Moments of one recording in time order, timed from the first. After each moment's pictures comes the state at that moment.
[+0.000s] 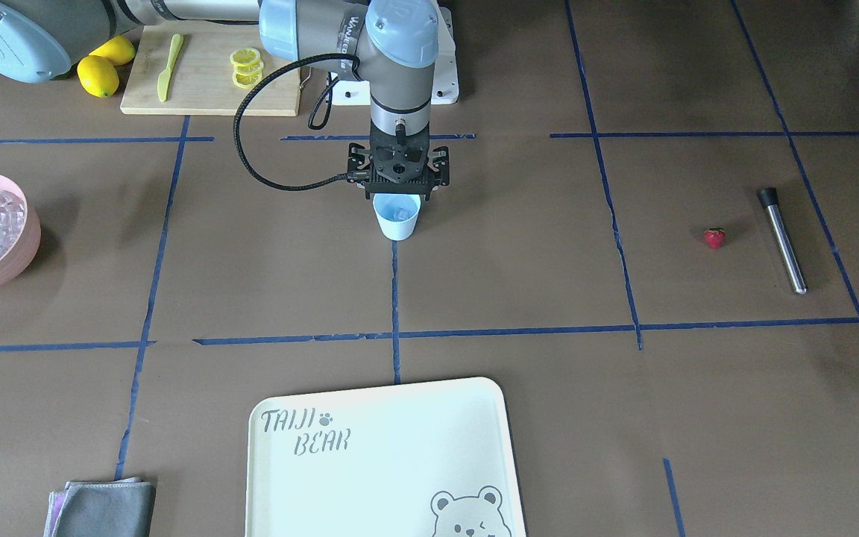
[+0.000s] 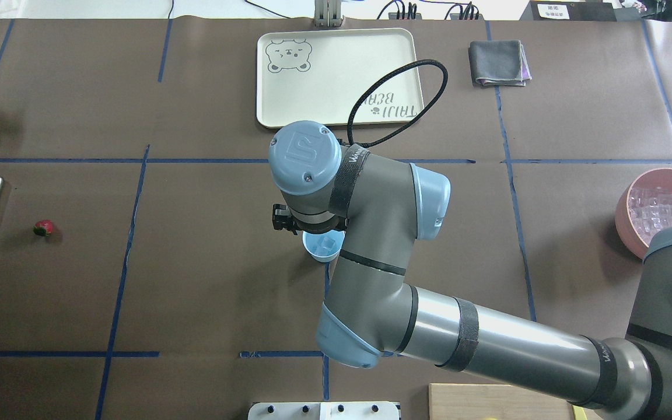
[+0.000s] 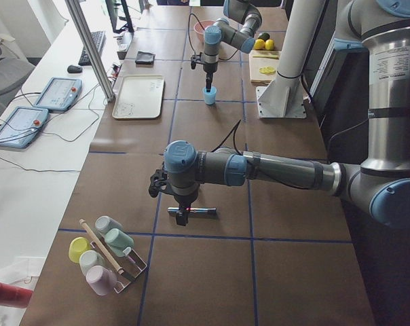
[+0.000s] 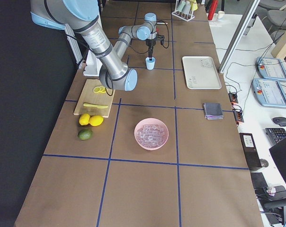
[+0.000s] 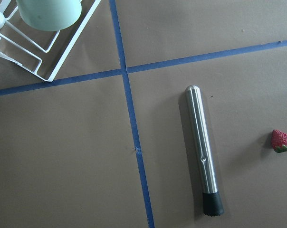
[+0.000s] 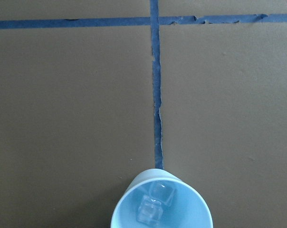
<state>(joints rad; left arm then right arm) -1.53 -1.47 -1.80 -1.51 -2.37 0.10 0.45 -0.68 1.59 -1.77 1.81 1.28</state>
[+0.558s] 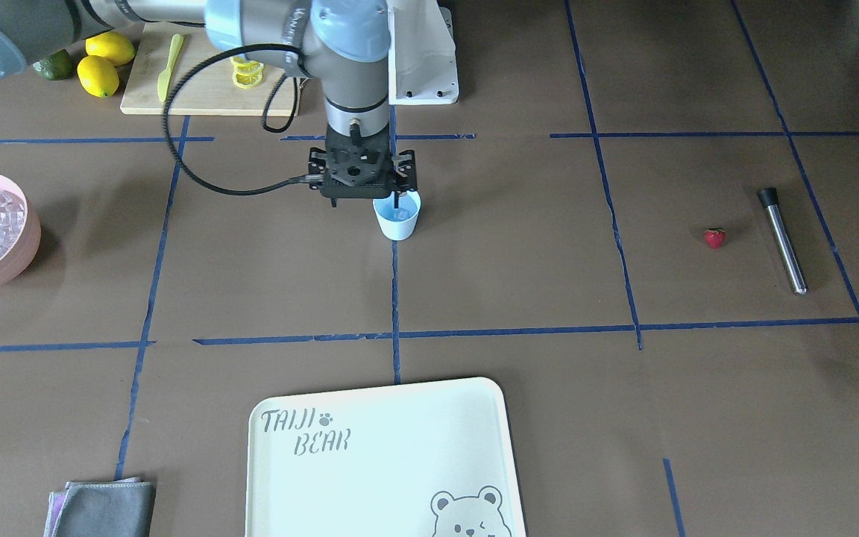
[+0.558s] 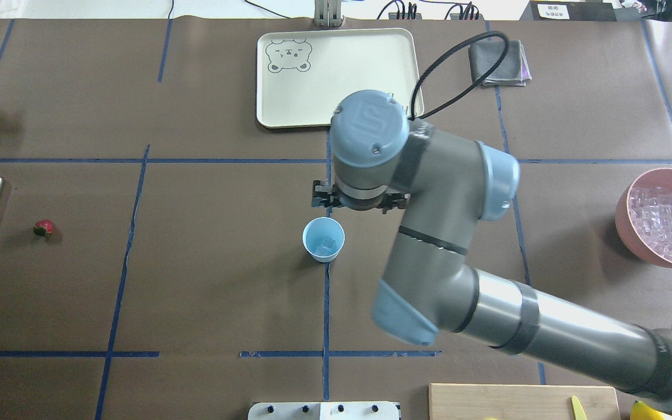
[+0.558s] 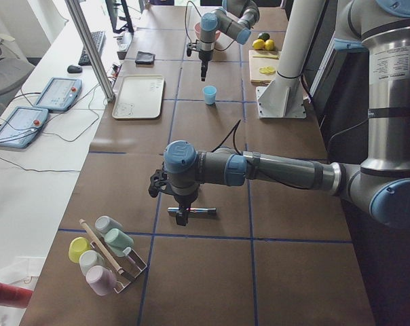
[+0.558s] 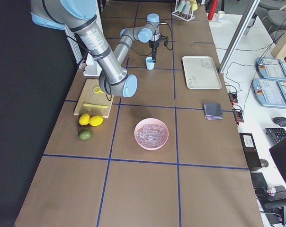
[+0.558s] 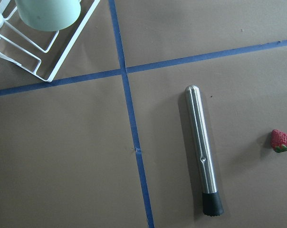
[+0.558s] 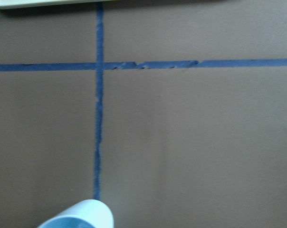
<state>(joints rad) -1.53 -1.47 -1.80 -1.51 -2.37 0.10 0.55 -0.84 1.77 -1.77 1.84 1.18</state>
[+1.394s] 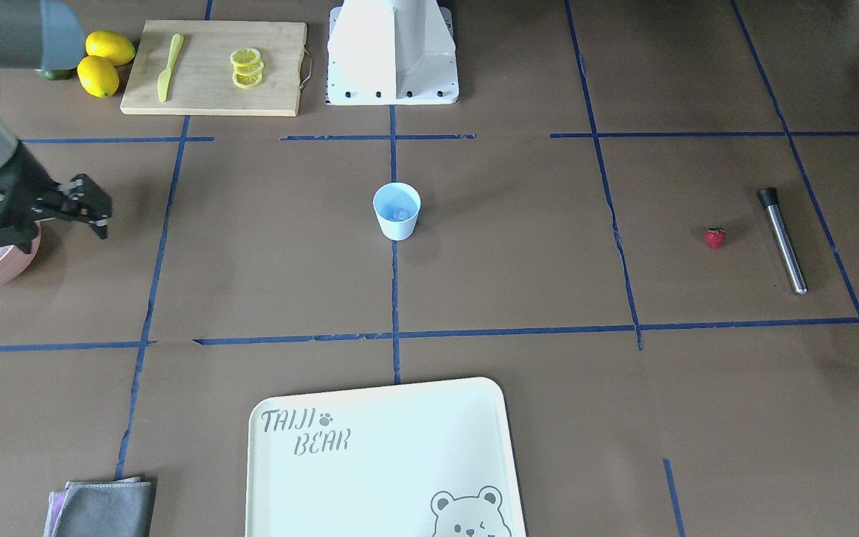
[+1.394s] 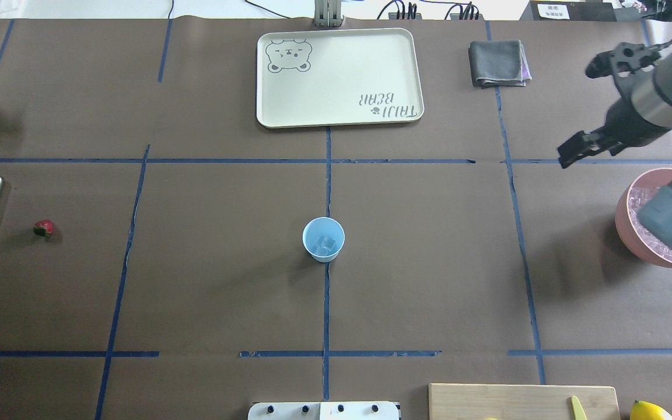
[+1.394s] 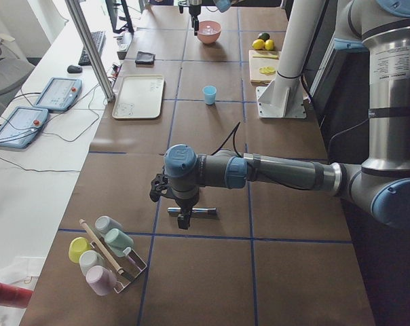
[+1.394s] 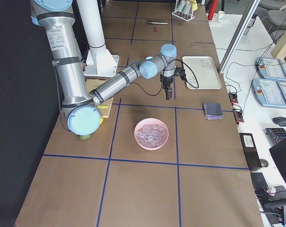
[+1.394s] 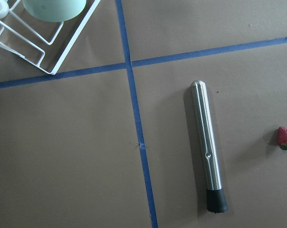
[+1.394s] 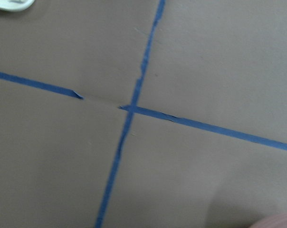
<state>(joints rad) -1.53 -1.46 -1.79 -1.50 -2.37 0.10 1.05 -1.44 1.93 -1.56 2.16 0.45</state>
